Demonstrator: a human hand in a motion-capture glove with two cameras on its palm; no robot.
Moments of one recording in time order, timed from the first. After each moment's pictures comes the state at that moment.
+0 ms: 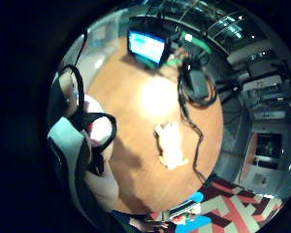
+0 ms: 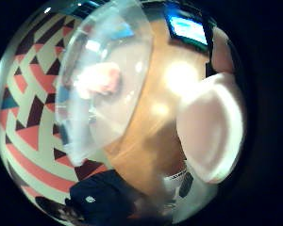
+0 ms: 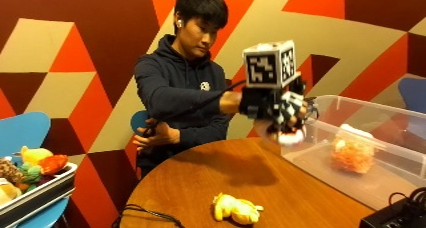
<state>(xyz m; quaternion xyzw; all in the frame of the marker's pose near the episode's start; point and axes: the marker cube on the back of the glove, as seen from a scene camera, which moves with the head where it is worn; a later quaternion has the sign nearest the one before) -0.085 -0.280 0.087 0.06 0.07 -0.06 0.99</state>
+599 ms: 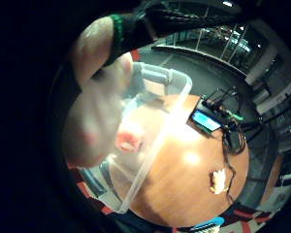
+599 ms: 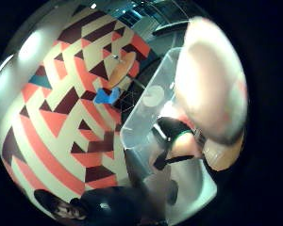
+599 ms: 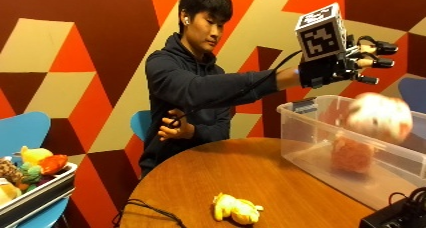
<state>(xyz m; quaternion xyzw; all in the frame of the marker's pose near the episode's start) -0.252 -0.338 0.046 0.14 -0.09 -0.17 0.97</state>
